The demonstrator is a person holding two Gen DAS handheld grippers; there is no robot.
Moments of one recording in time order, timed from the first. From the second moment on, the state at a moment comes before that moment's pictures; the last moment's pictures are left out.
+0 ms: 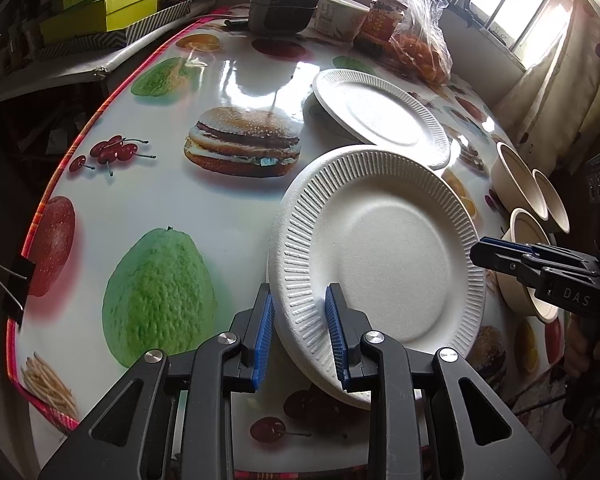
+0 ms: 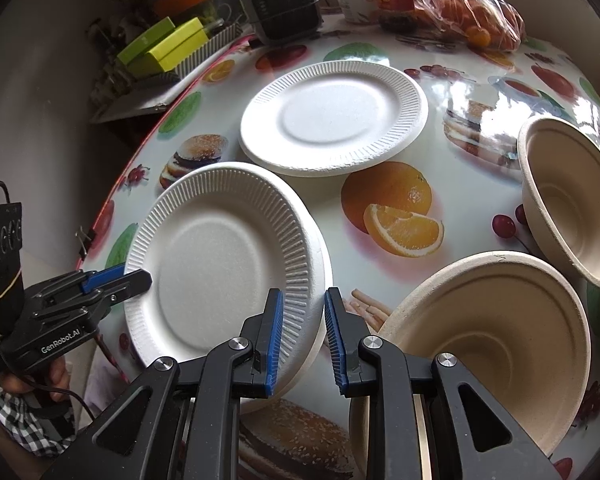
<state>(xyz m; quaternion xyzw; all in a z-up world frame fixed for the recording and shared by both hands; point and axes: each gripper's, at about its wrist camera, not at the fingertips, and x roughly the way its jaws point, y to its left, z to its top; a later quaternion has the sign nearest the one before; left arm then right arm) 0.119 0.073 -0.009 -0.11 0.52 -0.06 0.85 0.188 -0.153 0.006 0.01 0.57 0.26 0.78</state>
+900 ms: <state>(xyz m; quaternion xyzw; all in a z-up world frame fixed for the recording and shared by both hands) 0.117 0.066 -0.009 -0.09 0.51 -0.04 0.85 0.187 -0.150 0.002 0.00 0.56 0.26 0.78</state>
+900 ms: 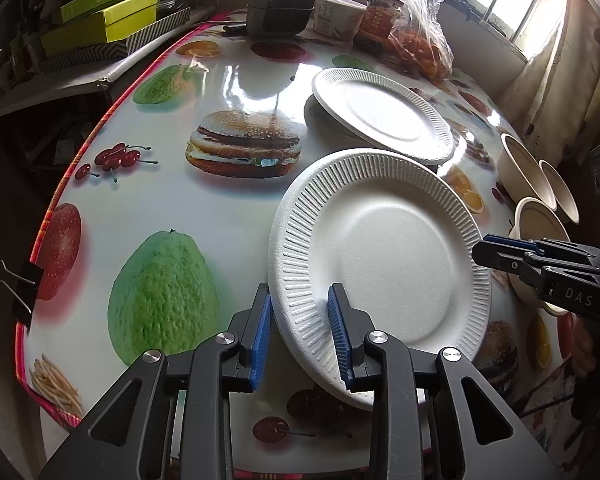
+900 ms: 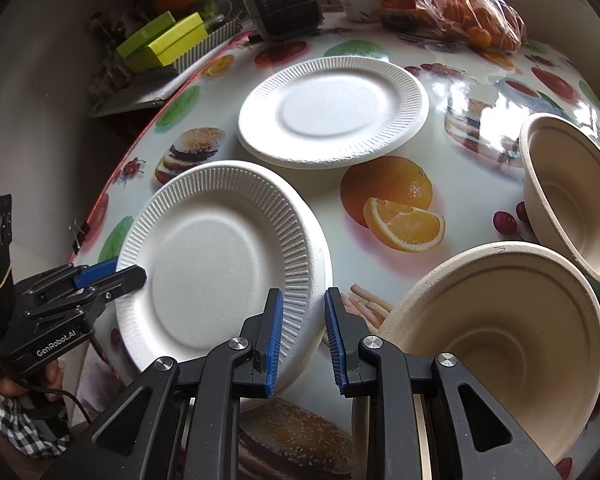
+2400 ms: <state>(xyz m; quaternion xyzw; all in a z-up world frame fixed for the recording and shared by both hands) 0.113 0.059 0.001 -0.05 0.49 -0.03 0.87 0.185 -0.148 0.012 0.00 0.54 0.25 0.80</state>
